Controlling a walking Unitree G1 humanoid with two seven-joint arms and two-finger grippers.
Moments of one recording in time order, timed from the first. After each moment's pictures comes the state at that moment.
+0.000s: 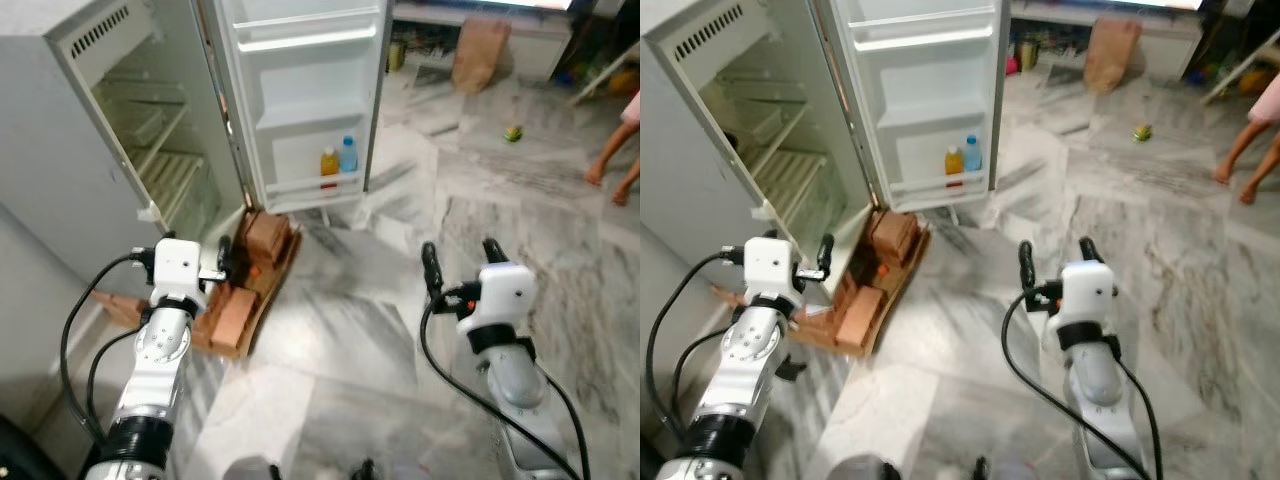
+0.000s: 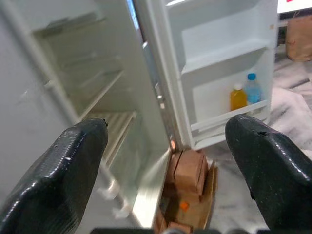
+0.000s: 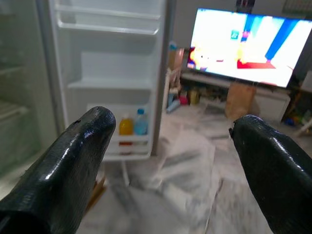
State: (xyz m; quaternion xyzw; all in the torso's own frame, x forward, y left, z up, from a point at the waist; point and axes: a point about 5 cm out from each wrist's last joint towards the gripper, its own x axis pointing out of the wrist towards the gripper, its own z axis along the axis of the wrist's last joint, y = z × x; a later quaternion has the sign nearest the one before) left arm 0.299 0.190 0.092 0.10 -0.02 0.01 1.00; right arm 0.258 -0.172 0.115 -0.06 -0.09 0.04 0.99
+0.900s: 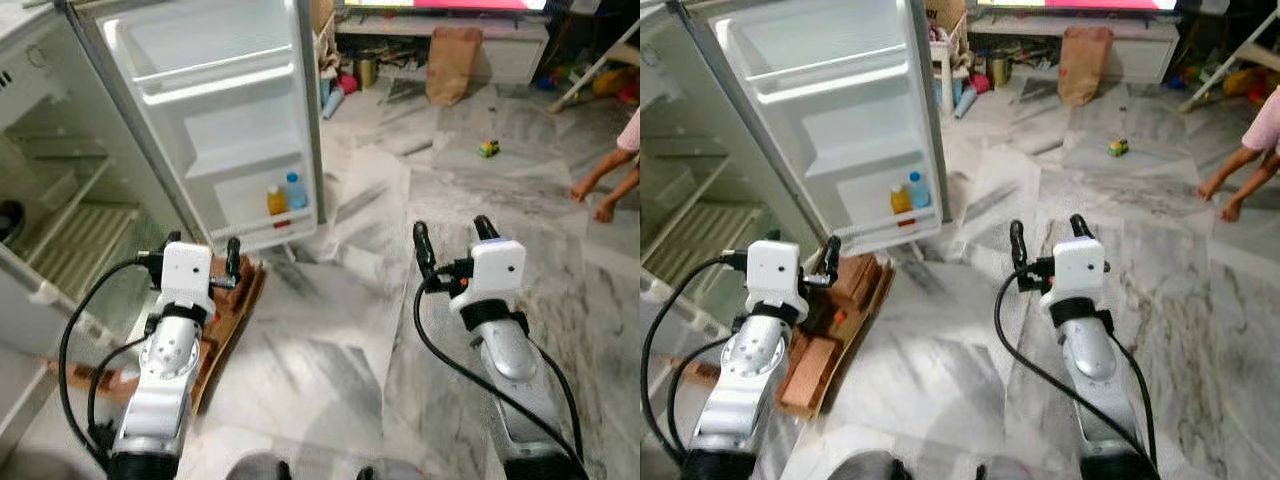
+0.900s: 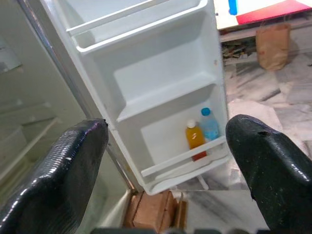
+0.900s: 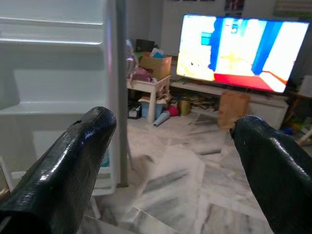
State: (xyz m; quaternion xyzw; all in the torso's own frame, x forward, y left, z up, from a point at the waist) left arm 0.274 0.167 0.109 0.10 -0.02 0.00 0.99; right arm 0.269 -0.163 0.122 -0.05 -0.09 0.06 0.99
